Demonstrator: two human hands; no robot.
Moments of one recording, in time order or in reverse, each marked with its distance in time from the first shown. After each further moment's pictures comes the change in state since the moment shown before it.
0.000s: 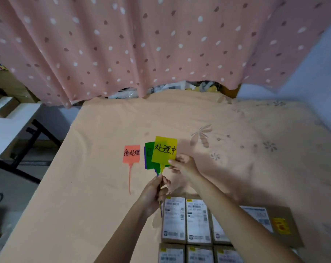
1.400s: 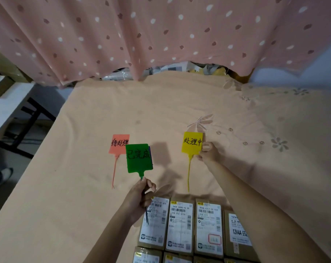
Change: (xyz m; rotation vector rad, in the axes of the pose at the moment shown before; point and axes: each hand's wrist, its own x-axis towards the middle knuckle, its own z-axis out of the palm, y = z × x) left_hand 0.029 -0.030 0.013 -0.030 0.209 0.009; right_hand 0.153 0.068 -0.148 -0.181 0.333 0.115
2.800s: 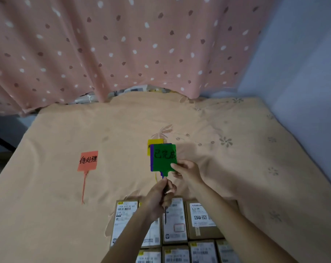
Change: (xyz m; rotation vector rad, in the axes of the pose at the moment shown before) left_hand -0.027 -0.059 0.143 0.089 -0.308 -0.099; right_hand -0.170 -0.039 -0.103 0.333 -0.172 -0.025
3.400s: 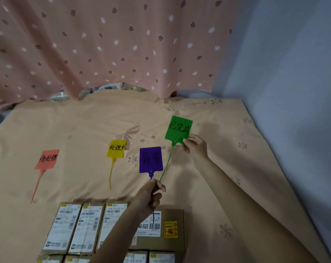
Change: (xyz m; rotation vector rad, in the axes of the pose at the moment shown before) left_hand 0.076 -0.070 0.149 0.049 0.141 0.040; right_hand 0.102 -0.094 -0.205 0.016 0.115 -0.147
